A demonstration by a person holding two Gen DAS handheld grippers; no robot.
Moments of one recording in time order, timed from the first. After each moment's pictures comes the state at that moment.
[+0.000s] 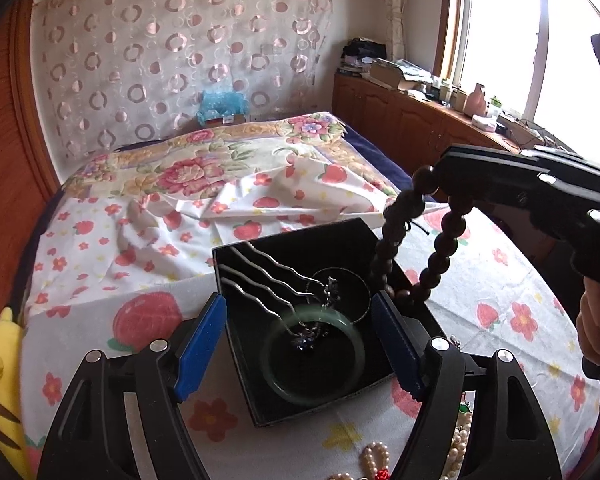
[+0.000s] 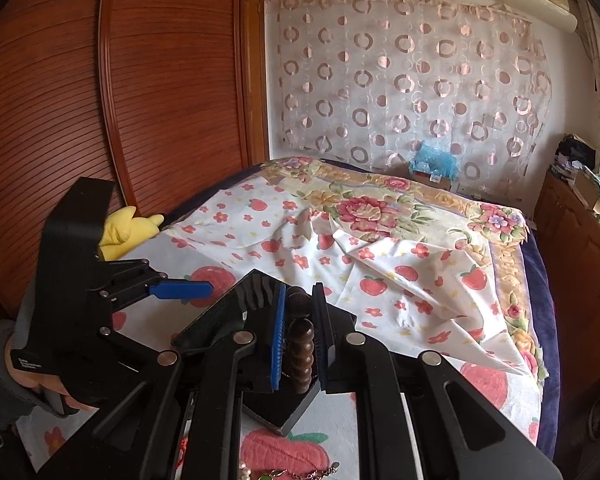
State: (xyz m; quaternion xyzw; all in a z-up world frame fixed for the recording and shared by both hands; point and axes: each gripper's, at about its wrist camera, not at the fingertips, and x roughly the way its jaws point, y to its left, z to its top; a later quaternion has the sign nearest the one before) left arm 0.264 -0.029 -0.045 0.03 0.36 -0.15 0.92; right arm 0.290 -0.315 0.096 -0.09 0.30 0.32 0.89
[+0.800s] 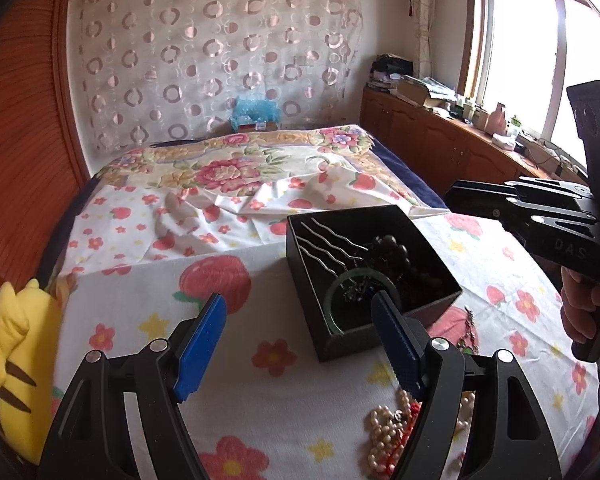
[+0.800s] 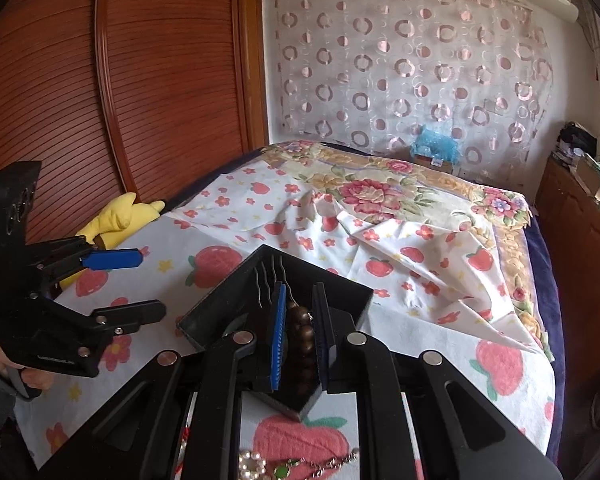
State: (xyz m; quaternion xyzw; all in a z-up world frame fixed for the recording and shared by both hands) left arm 0.207 0.022 -0.035 0.02 0.34 -0.10 0.93; right arm 0.275 -0.312 0.081 -0.09 0.32 0.31 0.89
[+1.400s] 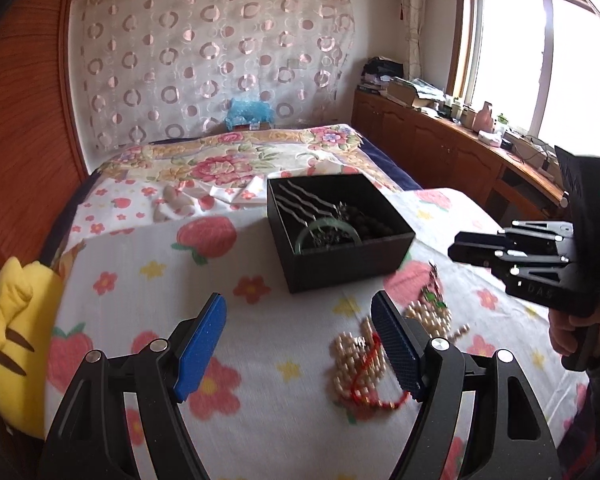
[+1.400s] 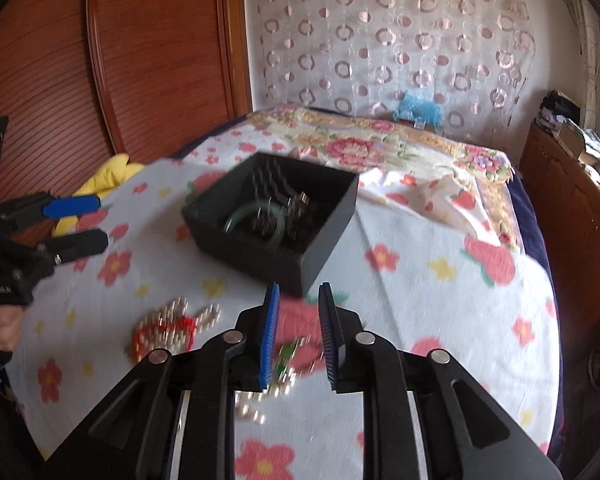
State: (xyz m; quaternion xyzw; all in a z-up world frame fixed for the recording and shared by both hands) left arm 0.133 0.017 -0.043 0.01 0.34 -0.11 0.93; right arm 0.202 -0.346 0.027 -0.10 0.38 0.28 0.88
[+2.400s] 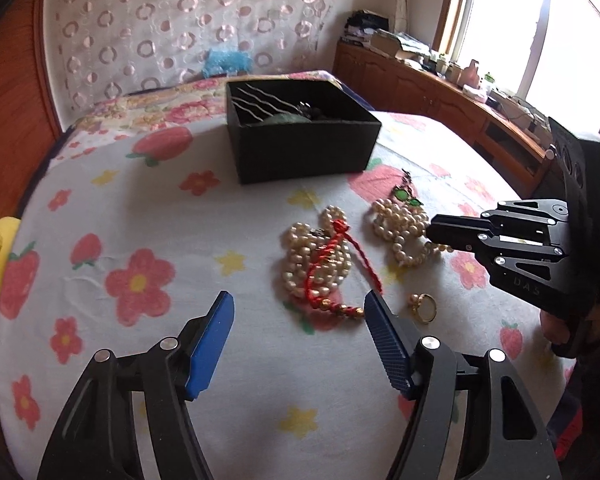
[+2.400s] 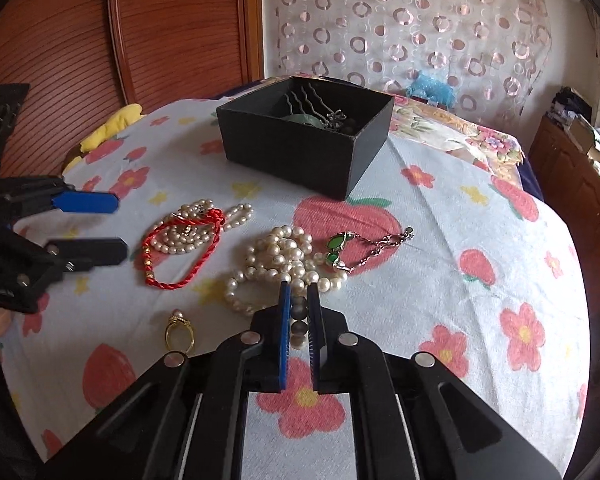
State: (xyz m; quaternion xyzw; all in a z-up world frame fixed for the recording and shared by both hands) left arm 0.106 -0.008 -0.104 0.01 0.42 -0.15 0.89; right arm 0.160 -0.339 -0.021 -0.13 0.40 0.28 0.86
